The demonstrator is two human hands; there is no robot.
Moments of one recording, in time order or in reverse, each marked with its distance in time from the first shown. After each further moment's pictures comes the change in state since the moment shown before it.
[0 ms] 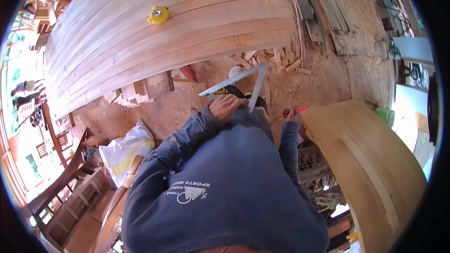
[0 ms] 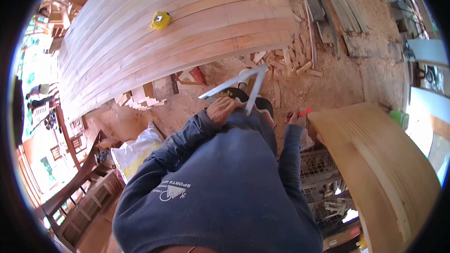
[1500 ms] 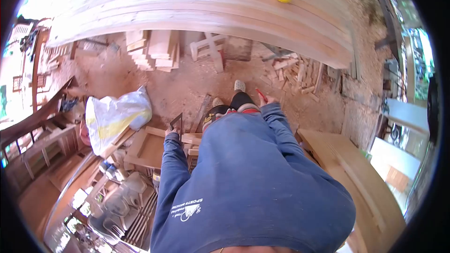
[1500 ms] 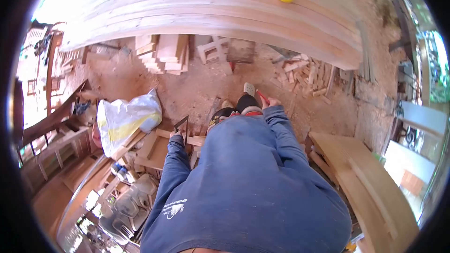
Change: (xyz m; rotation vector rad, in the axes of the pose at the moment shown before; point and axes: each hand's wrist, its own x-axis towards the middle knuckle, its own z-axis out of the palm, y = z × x) left_hand -0.743 -0.105 0.062 -0.475 0.638 -1.816; right_hand -0.281 0.133 0.276 -1.140 -0.674 -0.738
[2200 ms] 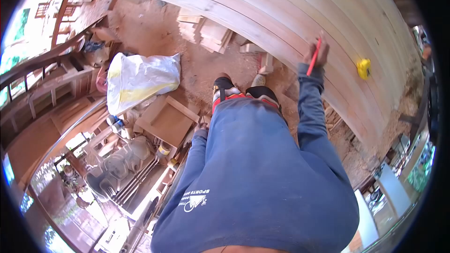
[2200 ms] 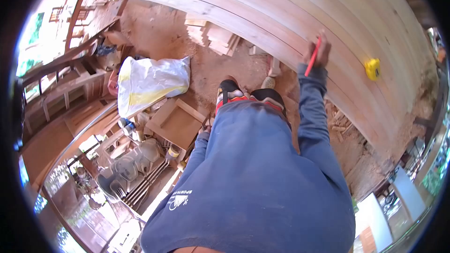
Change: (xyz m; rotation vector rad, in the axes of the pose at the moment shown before) left_hand 0.019 0.019 0.013 -0.630 0.080 -0.368; right_hand 0.367 -0.395 -0.002 0.330 0.500 -0.735
